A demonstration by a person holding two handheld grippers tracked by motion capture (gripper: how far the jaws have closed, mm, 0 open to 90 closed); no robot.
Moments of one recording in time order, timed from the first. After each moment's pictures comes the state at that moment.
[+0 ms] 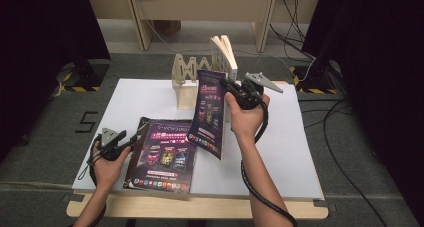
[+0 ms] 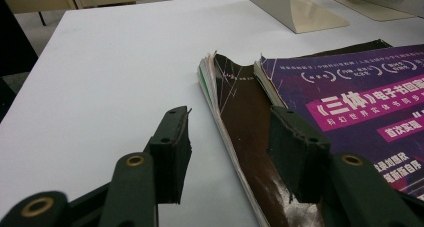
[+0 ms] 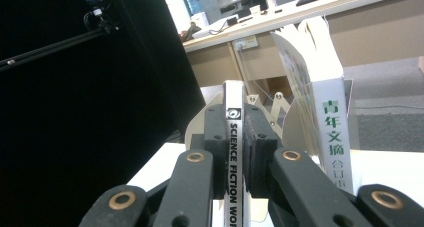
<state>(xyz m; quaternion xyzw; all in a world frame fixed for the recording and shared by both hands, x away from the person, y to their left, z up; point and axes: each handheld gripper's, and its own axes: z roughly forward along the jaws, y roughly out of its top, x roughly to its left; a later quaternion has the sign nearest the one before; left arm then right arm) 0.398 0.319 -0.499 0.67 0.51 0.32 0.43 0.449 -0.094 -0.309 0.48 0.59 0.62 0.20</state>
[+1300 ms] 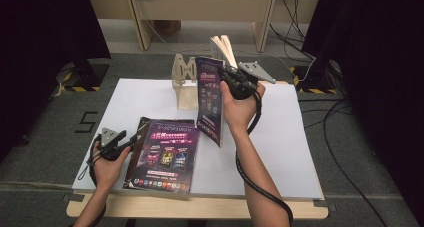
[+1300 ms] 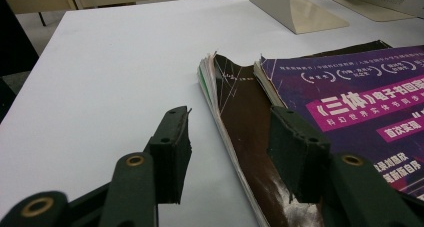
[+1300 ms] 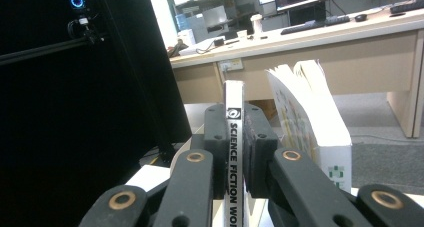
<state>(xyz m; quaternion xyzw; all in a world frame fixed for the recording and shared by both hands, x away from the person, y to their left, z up) 0.398 0.319 -0.499 0.67 0.51 0.32 0.43 0.464 -0.077 -0.290 0.46 0.58 0.61 0.27</state>
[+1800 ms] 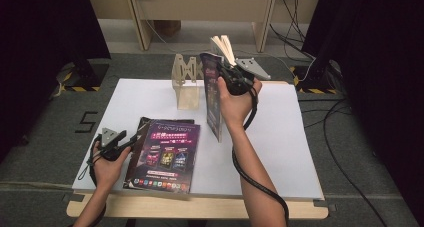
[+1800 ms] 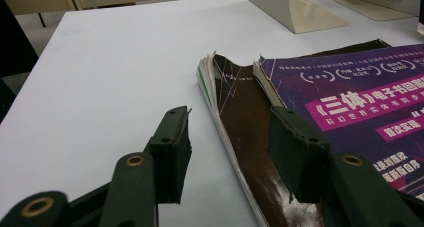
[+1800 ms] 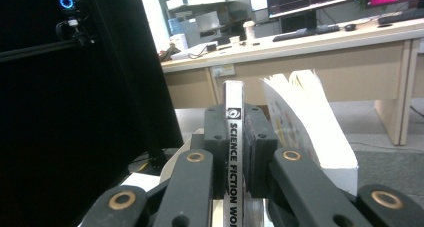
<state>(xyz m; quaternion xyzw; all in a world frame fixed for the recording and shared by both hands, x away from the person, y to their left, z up) 0.398 0.319 -0.500 0.67 0.51 0.32 0.43 0.476 -0.069 -0.290 0.46 0.58 0.61 0.29</state>
